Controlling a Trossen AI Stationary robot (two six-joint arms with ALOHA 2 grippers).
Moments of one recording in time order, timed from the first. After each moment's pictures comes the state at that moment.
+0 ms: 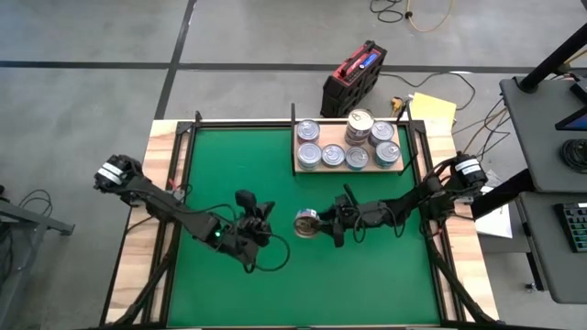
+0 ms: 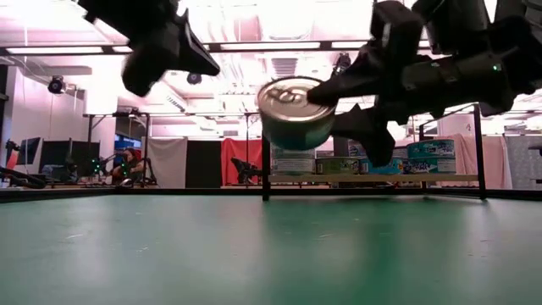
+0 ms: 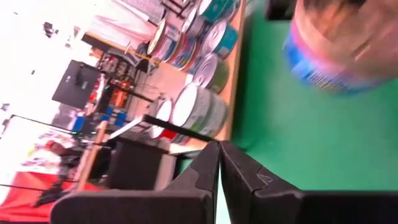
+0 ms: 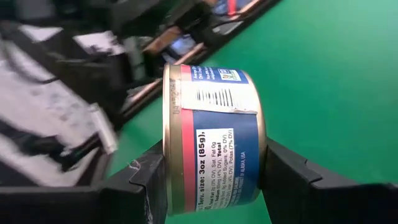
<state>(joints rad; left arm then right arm) -0.50 1.53 0.92 -0.22 -1.14 0.17 0.23 1.73 0.47 1.10 0.24 0.68</state>
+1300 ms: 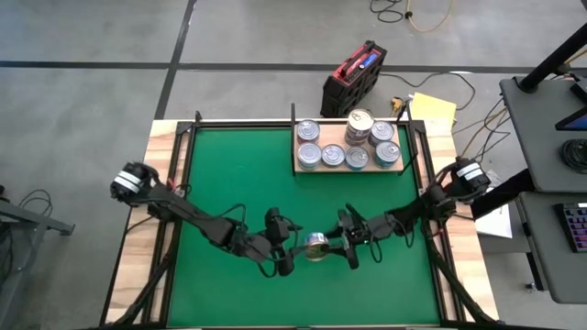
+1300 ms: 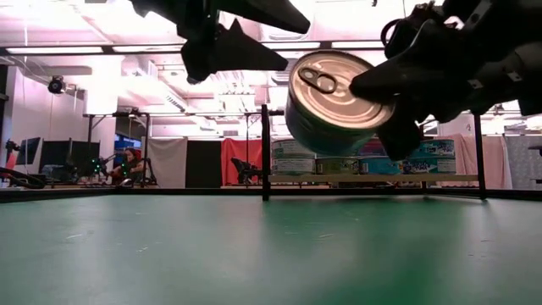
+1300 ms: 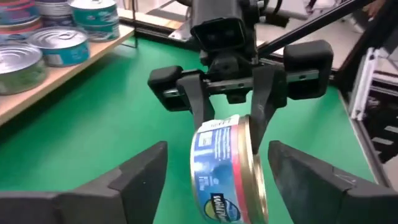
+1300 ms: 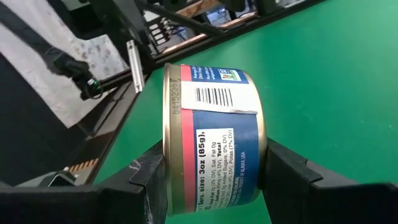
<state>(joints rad) -0.45 1.70 0.98 0.27 -0.61 -0.45 0.38 1.74 0.42 1.15 0.19 0.47</state>
